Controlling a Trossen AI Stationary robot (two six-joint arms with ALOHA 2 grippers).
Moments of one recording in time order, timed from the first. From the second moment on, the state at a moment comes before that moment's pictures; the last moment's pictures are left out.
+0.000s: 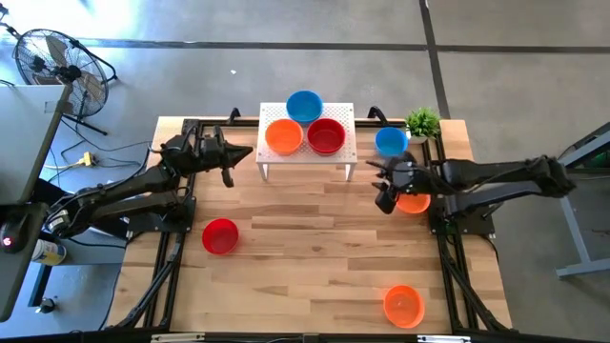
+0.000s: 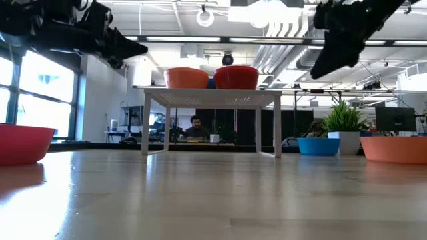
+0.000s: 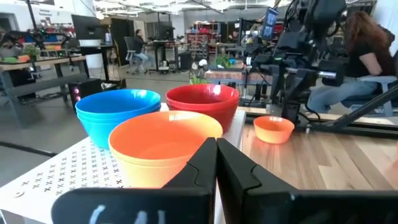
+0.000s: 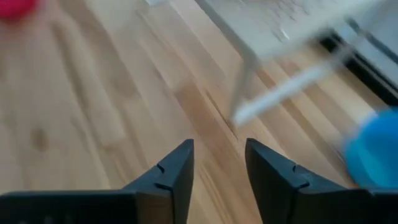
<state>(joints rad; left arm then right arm) 0.60 0.66 0.29 0.45 0.31 0.02 -0.01 0.94 0.76 -0.67 0.35 0.43</state>
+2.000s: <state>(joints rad) 0.60 0.68 0.29 0.36 0.30 0.02 0.19 1.63 1.02 -0.57 0.10 0.47</state>
